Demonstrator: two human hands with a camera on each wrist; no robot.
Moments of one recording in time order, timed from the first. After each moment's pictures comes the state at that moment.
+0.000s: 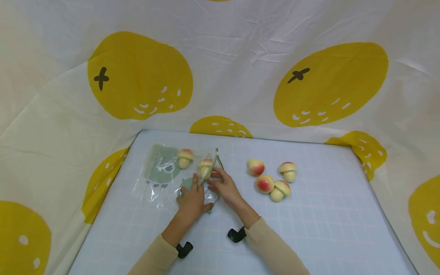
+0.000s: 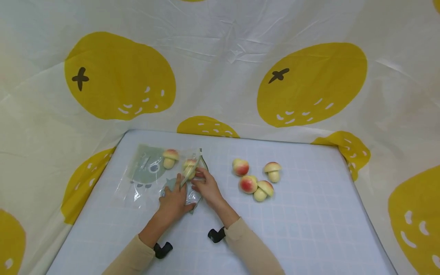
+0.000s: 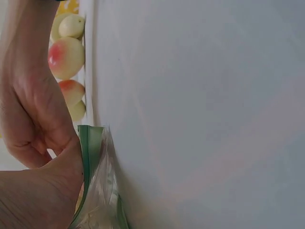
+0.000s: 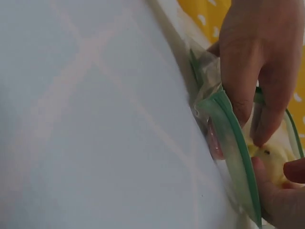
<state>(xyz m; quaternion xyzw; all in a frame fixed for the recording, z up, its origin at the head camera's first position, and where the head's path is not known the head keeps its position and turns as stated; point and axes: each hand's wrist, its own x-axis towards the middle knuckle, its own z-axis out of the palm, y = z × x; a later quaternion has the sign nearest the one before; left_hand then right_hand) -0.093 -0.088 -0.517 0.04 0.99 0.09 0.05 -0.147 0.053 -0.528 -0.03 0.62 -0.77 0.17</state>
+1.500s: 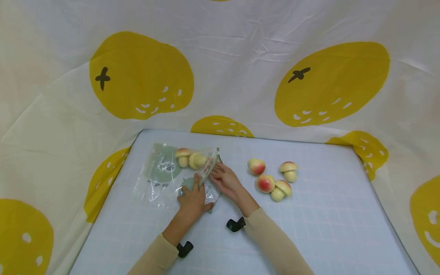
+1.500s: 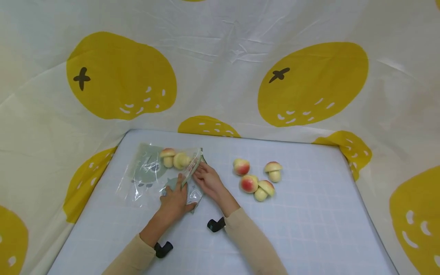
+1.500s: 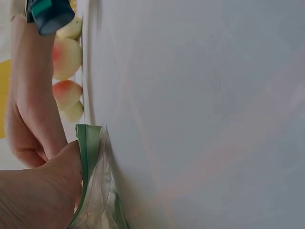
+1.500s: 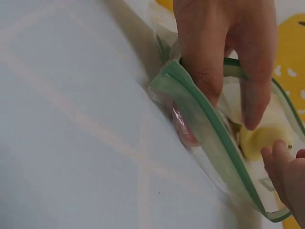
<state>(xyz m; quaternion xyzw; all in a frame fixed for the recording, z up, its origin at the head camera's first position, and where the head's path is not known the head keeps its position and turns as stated) -0.090 -0.087 -0.514 0.05 1.00 0.07 0.05 -0.178 0.049 -0.531 0.01 0.42 -0.88 0.23</state>
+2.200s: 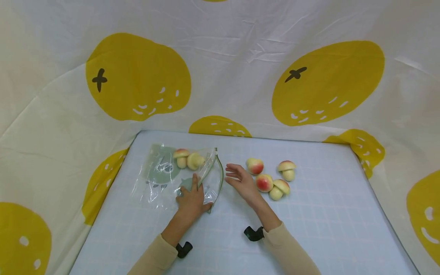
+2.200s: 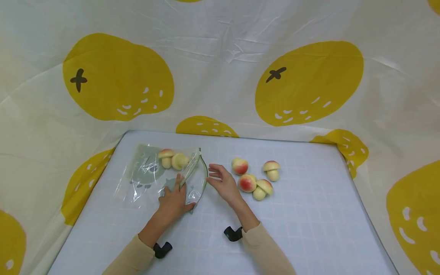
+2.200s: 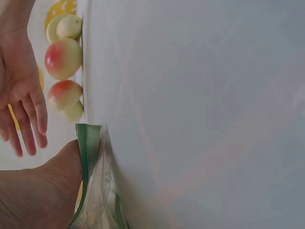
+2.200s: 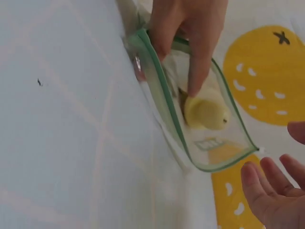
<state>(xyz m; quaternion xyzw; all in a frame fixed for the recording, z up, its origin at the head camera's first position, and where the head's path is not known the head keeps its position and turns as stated) -0.091 -0.087 -0.520 0.05 0.99 0.08 0.04 -0.139 0.117 -0.496 -0.11 0.71 -0.69 0.09</state>
